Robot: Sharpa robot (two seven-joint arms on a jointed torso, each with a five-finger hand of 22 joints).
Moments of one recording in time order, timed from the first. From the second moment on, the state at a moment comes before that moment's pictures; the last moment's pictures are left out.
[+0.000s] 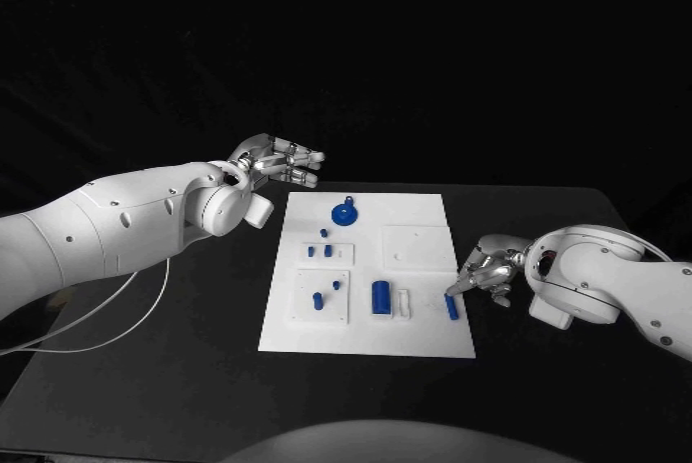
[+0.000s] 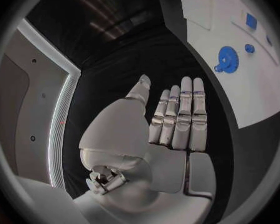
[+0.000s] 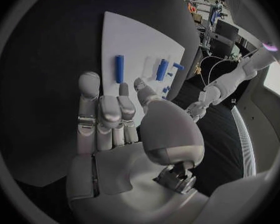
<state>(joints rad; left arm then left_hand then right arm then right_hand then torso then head) 1.27 -0.74 -0.10 1.17 -0.24 -0.17 0.23 1.31 0.00 0.03 0.01 0.05 1.01 0.14 0.06 0.06 1.11 0.13 0.07 0.06 1.25 0.09 0.07 0.13 0.05 1.10 0.07 0.11 0.10 1.02 -0.92 0.13 1.61 -1.13 0.12 -0.56 1.15 -0.03 0.18 -0.07 0.08 1.19 0.02 0.08 0.59 1.37 -0.05 1.03 1.26 1.46 -0.10 1.08 1.16 0.07 1.47 -0.12 0.51 1.14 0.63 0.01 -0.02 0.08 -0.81</state>
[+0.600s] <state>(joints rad) 1.27 -0.75 -0.10 1.18 -0.22 -0.17 0.26 1.28 -0.02 -0.09 0.05 0.05 0.99 0.15 0.06 0.06 1.11 0.13 0.07 0.06 1.25 0.09 0.07 0.09 0.05 1.10 0.08 0.09 0.09 1.01 -0.89 0.13 1.59 -1.22 0.18 -0.66 1.11 -0.15 0.24 0.09 0.06 1.18 0.01 0.07 0.79 1.37 -0.05 1.02 1.26 1.46 -0.10 1.08 1.16 0.07 1.47 -0.12 0.50 1.14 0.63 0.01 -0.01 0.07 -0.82</state>
